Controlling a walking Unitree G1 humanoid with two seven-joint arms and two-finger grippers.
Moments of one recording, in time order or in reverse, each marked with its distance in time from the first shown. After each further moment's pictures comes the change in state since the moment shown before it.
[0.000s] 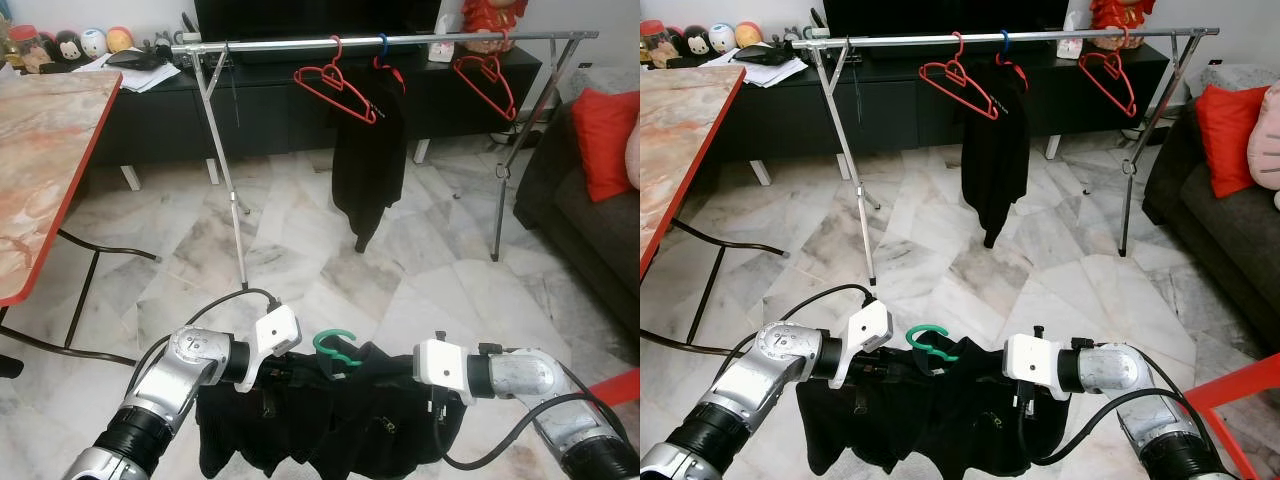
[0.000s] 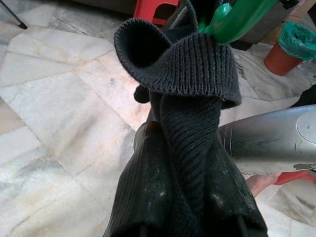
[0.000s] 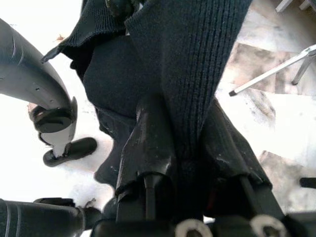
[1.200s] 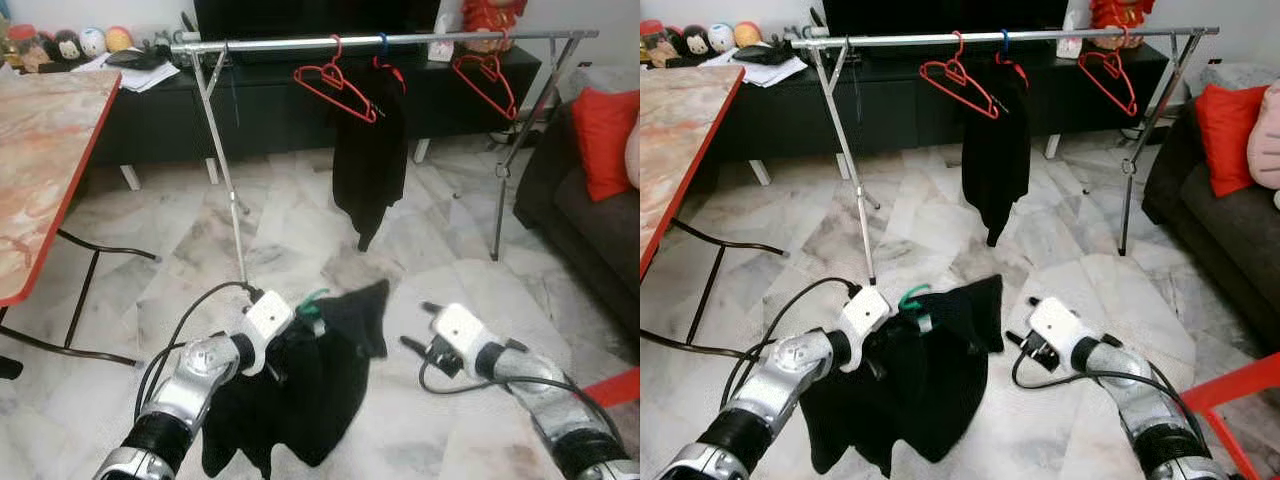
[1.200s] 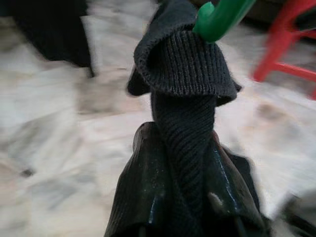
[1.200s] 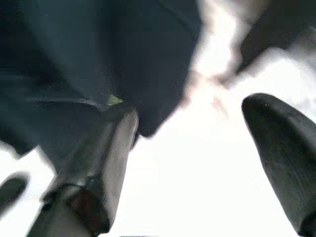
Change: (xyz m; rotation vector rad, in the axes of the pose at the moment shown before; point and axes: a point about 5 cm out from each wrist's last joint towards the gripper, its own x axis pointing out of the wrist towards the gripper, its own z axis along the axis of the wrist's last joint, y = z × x) left arm 0.005 0.035 -0.019 -0.012 -0.023 0.647; right arm -0.013 -0.024 -0.057 0.368 0.204 -0.715
